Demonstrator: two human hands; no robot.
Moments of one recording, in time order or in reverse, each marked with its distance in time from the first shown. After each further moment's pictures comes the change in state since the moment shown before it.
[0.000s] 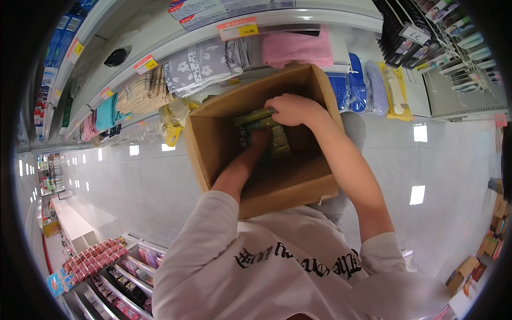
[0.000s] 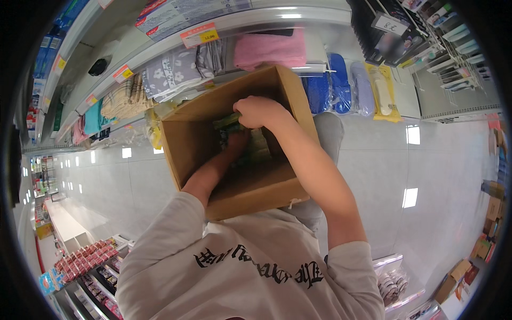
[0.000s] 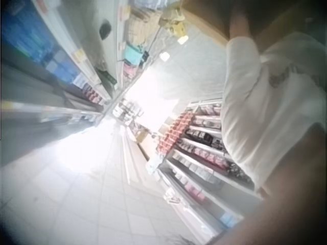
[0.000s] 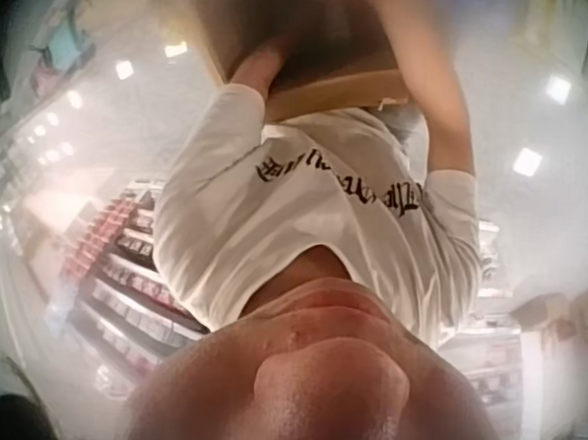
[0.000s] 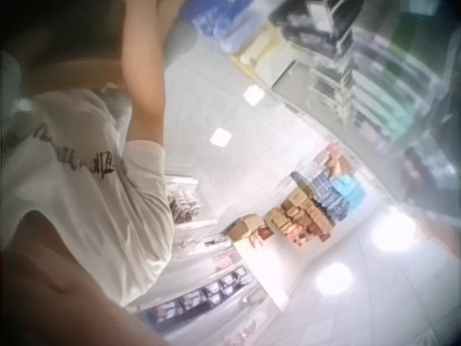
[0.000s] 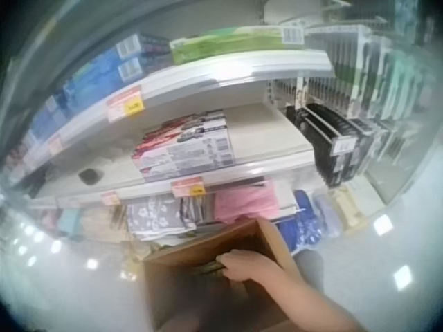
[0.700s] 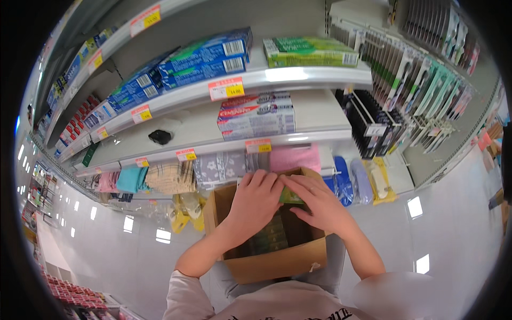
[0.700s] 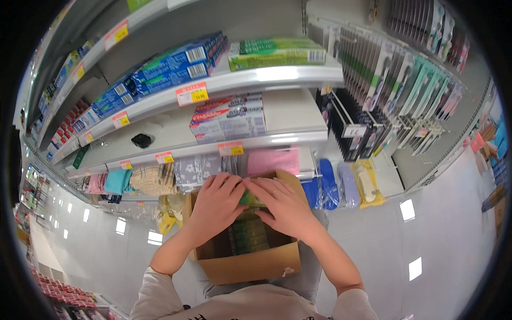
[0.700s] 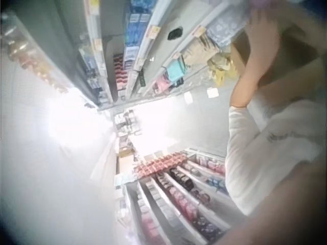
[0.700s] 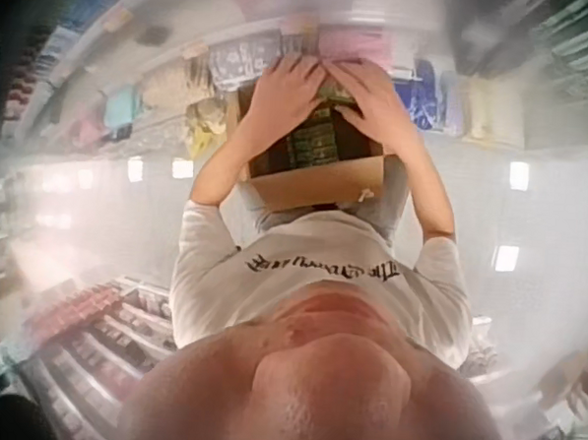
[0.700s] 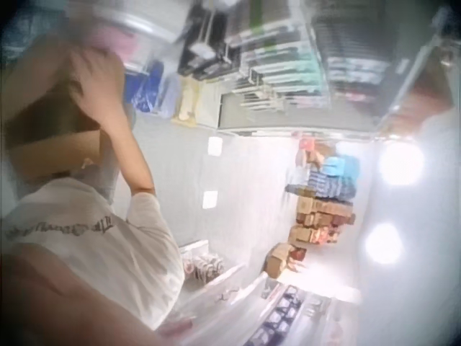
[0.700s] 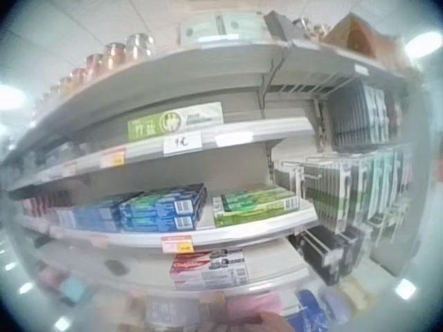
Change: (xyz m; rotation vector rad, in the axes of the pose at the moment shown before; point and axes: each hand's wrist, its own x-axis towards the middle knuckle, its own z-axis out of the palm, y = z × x) left_hand -0.082 -0.040 -0.491 -0.113 0.548 0.370; right_hand -0.144 -0.091 -0.076 -0.129 0.818 -0.387
